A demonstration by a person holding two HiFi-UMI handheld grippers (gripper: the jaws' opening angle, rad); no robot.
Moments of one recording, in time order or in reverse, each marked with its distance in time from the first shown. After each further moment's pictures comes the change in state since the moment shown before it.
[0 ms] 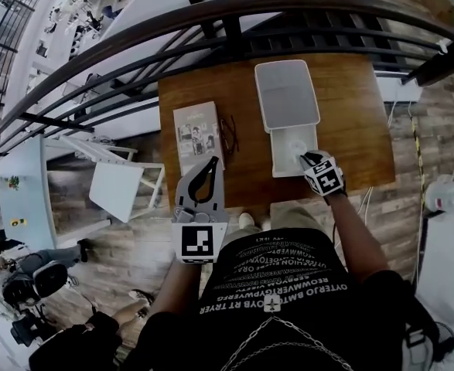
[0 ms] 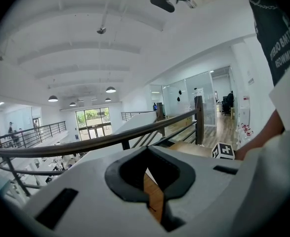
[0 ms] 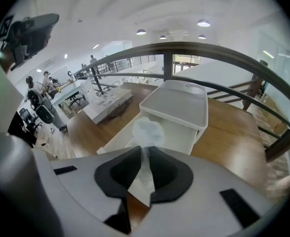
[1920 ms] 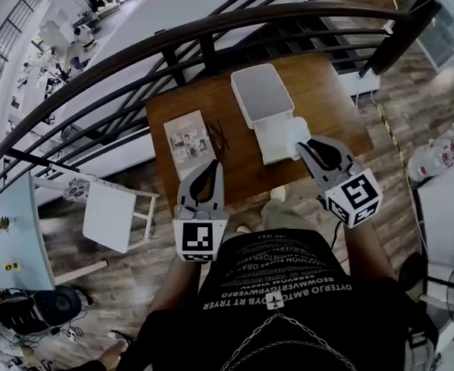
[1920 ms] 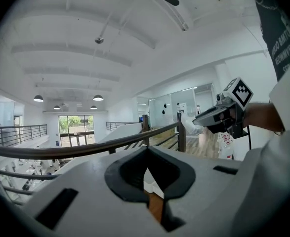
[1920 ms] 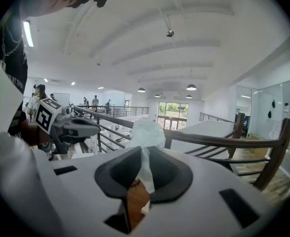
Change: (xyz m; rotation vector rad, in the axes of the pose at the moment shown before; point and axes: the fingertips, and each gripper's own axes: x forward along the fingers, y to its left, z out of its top) left arm -0.110 -0.004 0.005 -0.015 -0.134 -0.193; right arm -0.304 0.171 0.158 -0.080 -0.662 -0.174
